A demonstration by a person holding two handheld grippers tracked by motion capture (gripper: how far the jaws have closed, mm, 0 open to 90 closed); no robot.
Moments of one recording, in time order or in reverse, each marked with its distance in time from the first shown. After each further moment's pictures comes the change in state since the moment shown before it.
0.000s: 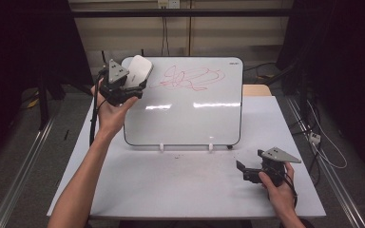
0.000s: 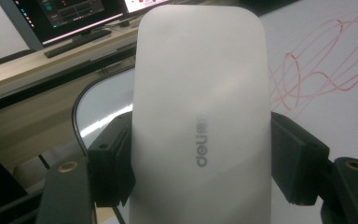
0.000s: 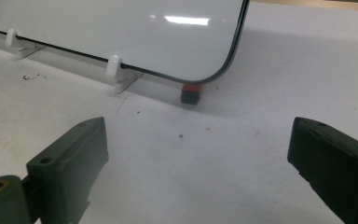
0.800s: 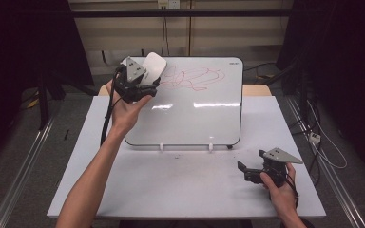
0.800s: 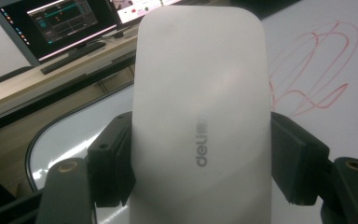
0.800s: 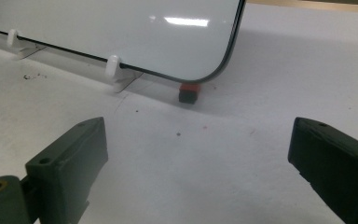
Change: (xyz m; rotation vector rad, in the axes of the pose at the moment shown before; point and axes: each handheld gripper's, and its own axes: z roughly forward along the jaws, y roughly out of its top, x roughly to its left) left arm -0.029 0.018 0.021 -0.005 0.001 0.079; right arm -0.002 -0.001 -0.002 -0.006 0.001 -0.002
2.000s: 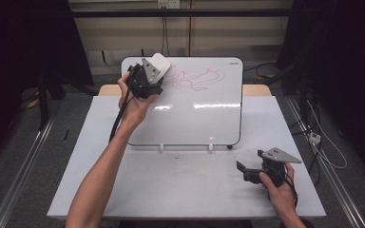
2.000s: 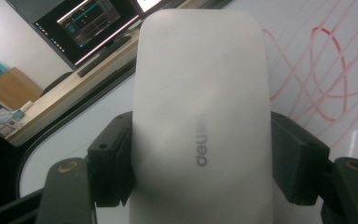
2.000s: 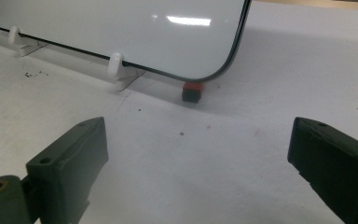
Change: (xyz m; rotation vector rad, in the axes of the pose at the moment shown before) left arm -0.007 -0.010 0.042 0.074 0.125 0.170; right arm 0.001 0.000 0.002 0.007 0.009 -0.005
